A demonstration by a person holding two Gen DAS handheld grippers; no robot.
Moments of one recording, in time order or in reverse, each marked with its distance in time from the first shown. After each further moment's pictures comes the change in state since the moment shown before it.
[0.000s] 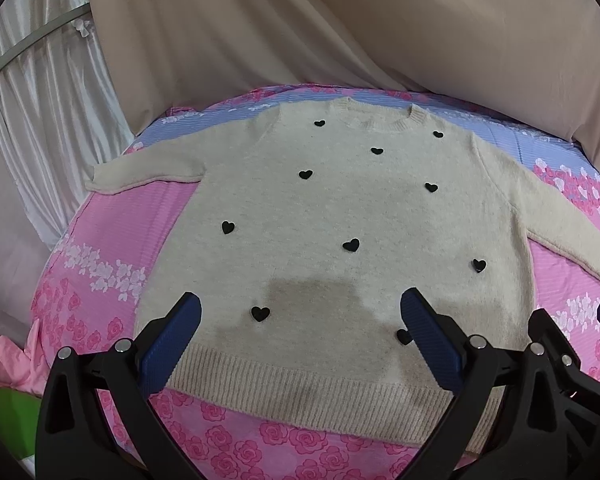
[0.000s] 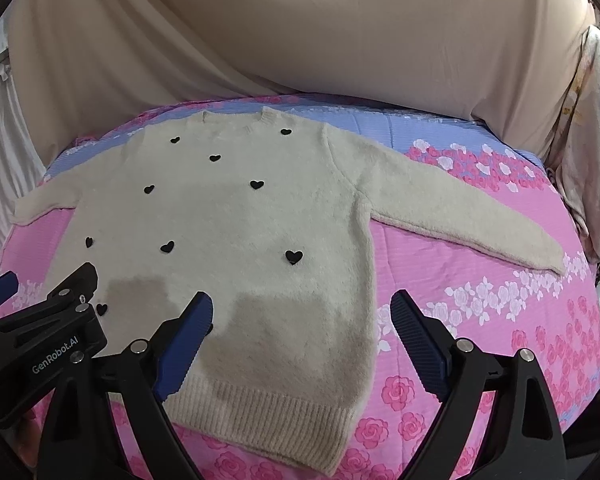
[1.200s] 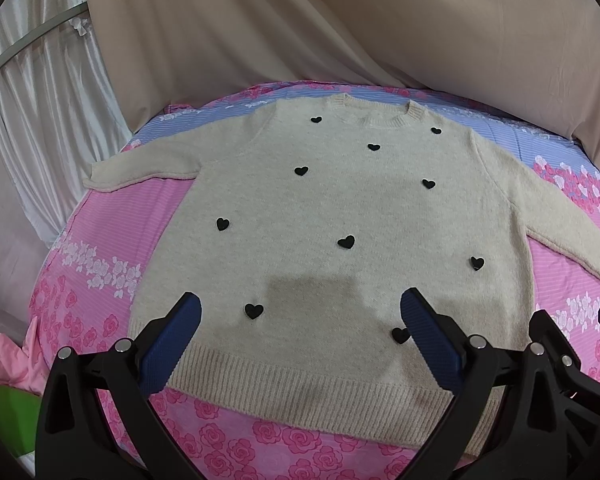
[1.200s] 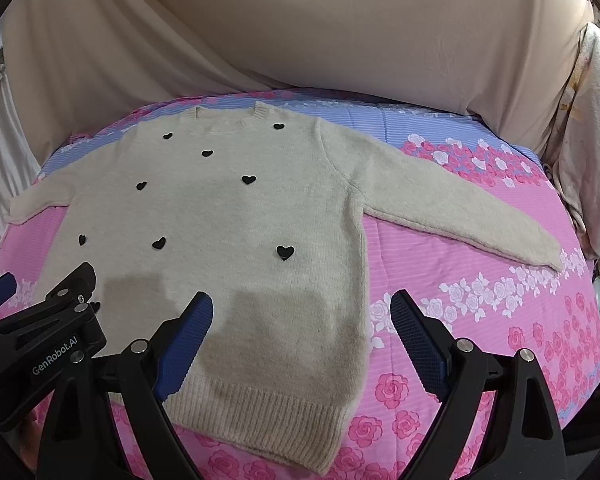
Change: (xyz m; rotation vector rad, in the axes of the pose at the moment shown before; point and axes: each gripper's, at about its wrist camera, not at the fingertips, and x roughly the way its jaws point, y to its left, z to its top) left arm 0.003 -0.007 -0.003 0.001 0.004 0.003; right arm 0.004 -0.007 -0.005 -0.001 0.006 -0.010
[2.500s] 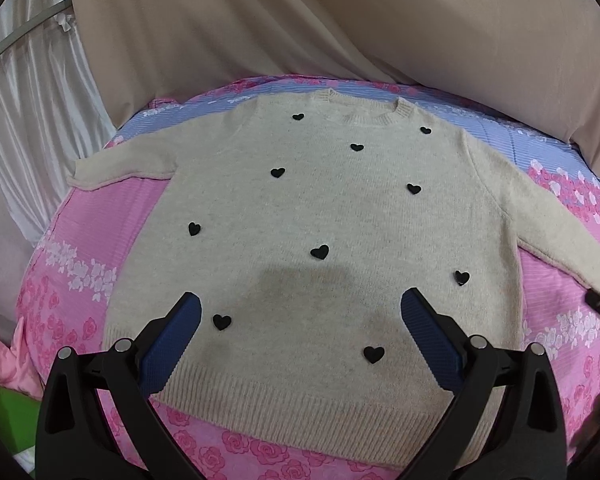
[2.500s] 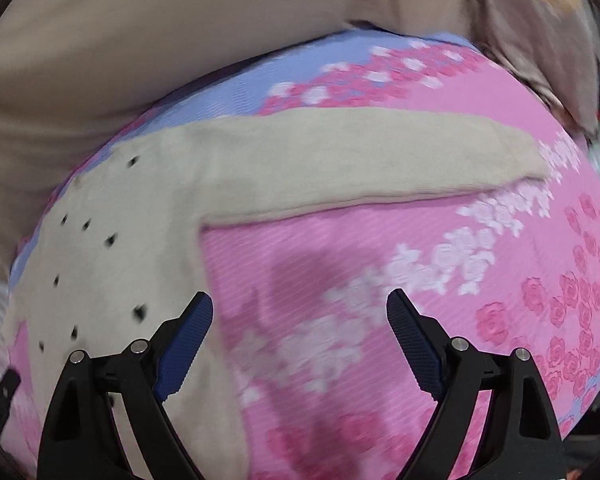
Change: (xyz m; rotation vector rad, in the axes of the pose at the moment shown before) left arm 0.018 -0.027 0.019 -0.009 0.041 -0.024; right arm 0.090 -0.237 0.006 0.579 0.133 -0.051
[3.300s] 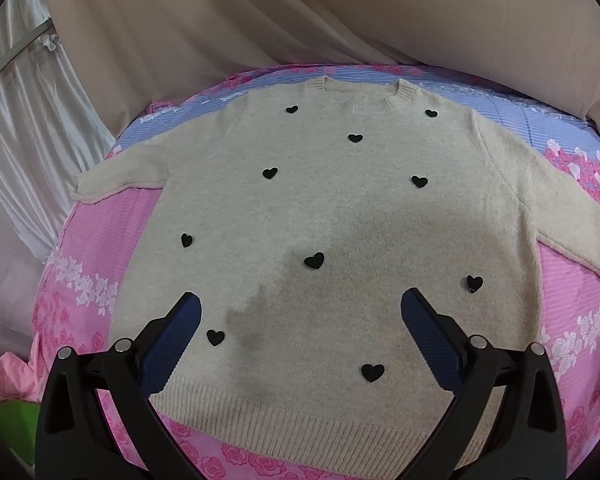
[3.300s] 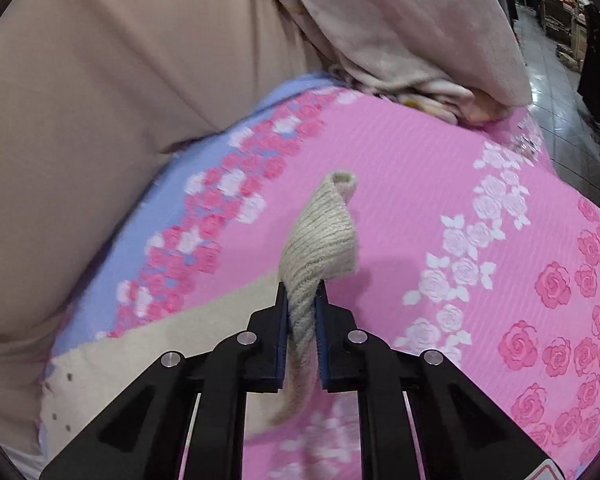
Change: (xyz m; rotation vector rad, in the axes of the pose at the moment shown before) left arm 0.023 -0.024 0.018 0.058 0.044 0.062; right arm -0.002 -0.109 0.144 0.245 -0.251 0.092
